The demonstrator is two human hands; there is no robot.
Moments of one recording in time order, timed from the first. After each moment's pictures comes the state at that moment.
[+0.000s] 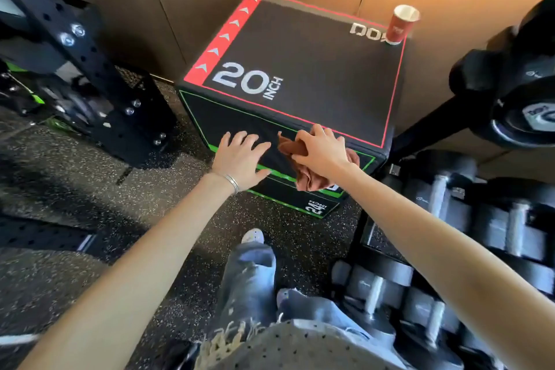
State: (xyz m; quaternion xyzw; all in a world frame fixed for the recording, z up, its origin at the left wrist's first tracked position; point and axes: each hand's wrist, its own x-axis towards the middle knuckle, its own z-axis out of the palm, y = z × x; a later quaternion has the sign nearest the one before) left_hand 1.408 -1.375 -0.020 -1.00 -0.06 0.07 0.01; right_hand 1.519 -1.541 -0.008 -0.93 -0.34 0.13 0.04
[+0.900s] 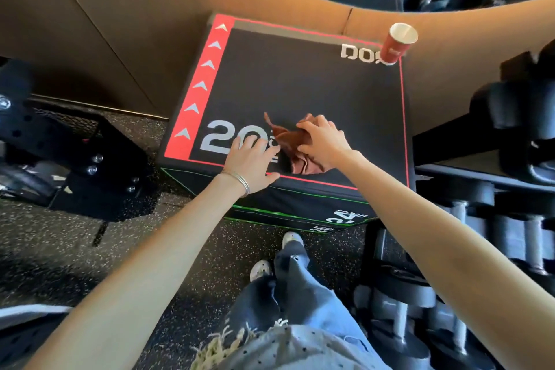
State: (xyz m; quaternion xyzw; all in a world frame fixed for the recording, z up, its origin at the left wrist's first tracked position) left_hand 1.593 -1.260 -0.036 -0.99 0.07 0.10 -0.01; right_hand 1.693 -1.428 -0.027 -0.95 -0.22 0.19 0.08
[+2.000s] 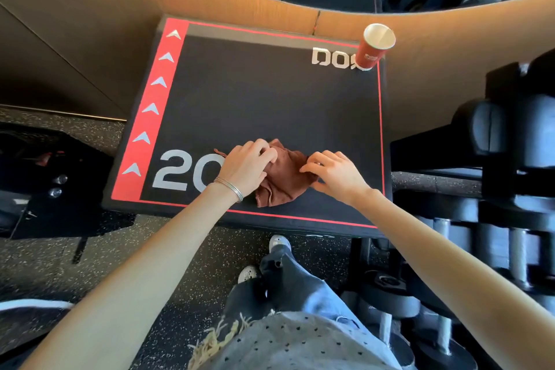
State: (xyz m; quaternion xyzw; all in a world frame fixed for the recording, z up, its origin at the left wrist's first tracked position) left_hand 1.693 -1.302 -0.051 -0.99 0.12 0.06 -0.11; right_hand 1.737 -1.530 -0.053 -0.91 -0.40 0.09 0.08
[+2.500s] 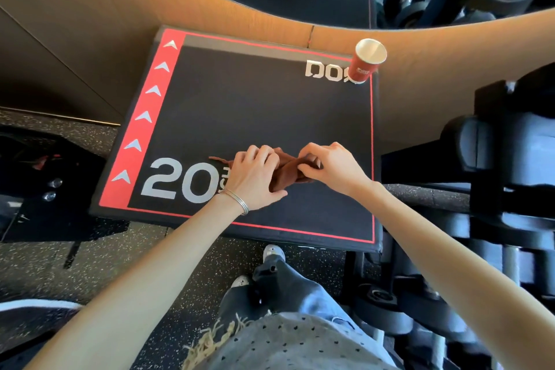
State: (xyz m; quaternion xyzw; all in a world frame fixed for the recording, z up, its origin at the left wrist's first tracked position) left_hand 1.698 -1.340 -0.048 -0.99 0.09 0.02 -0.09; right_hand 1.771 -1.531 -0.021 -0.91 -0.33 0.12 0.22
